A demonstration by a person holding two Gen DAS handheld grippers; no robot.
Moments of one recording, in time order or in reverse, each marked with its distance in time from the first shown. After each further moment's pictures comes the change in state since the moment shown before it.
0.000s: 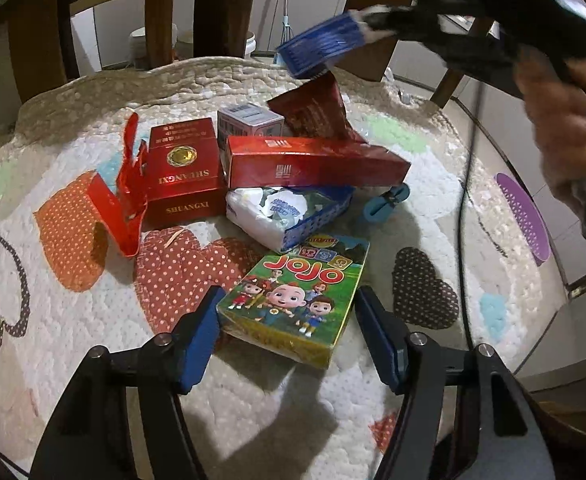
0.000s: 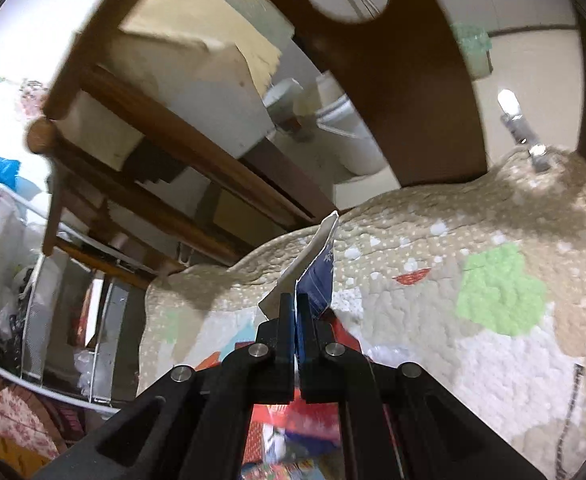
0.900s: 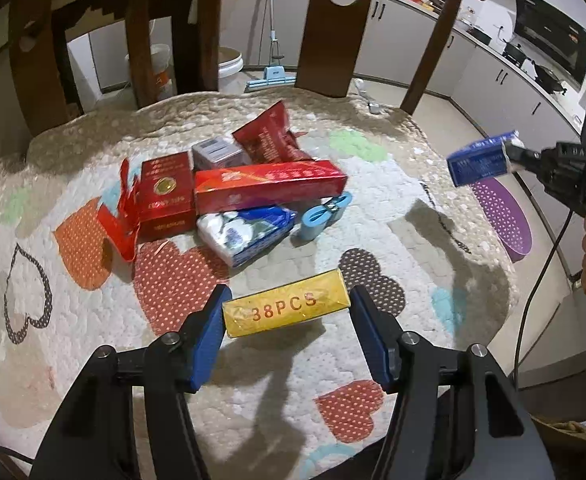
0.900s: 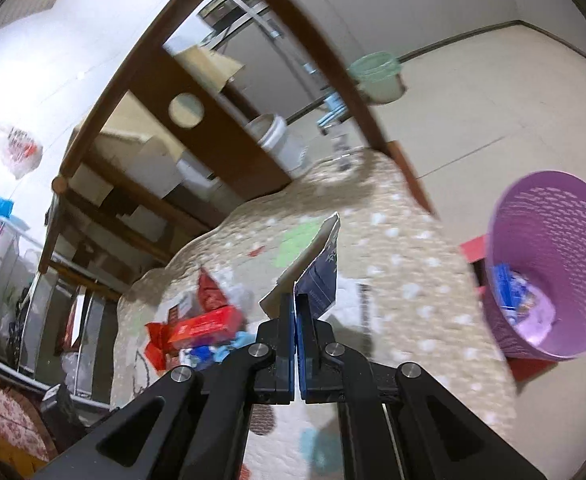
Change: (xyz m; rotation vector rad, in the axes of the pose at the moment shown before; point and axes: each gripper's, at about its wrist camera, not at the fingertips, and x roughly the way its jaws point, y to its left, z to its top) left arm -0.046 -0.046 0.007 0.060 -0.032 0.028; right arm -0.188 -0.125 -0.075 0.113 -0.149 -0.149
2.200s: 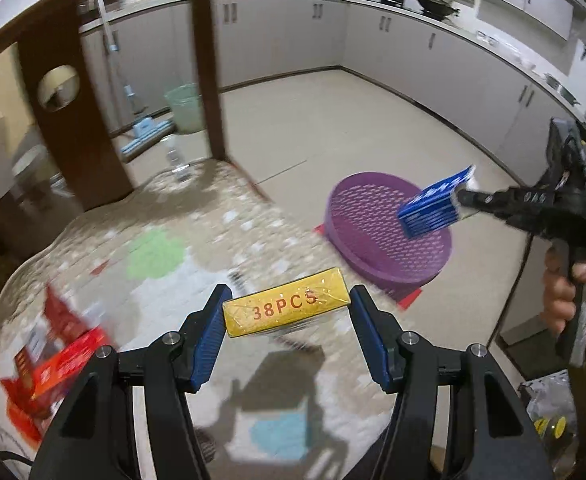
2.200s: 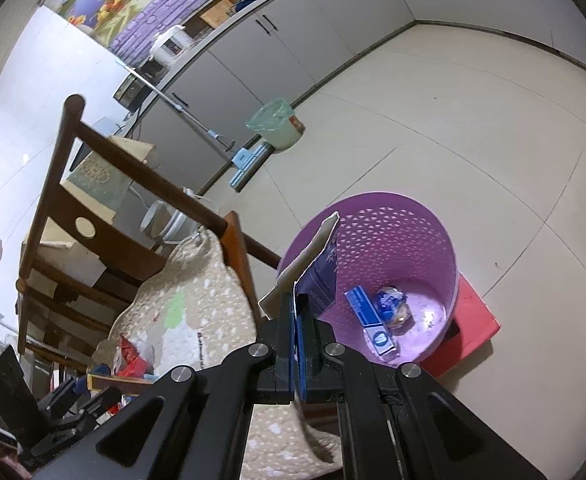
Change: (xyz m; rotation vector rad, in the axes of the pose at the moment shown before) left arm 0.050 -0.229 0.097 0.408 -0.005 -0.185; right arm -0.111 -0.172 0.011 0.222 -0.168 -0.156
